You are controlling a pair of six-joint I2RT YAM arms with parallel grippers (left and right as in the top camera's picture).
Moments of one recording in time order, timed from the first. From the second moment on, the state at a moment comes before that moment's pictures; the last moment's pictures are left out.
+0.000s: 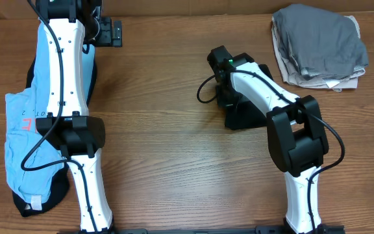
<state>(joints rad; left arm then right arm) 0.03 2.42 2.76 -1.52 0.02 -0.02 0.41 2.24 1.71 -1.02 0.23 0.34</state>
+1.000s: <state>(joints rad) 0.03 2.42 2.76 -1.49 0.02 -0.03 -0.01 2.12 2.52 -1.37 0.26 0.08</state>
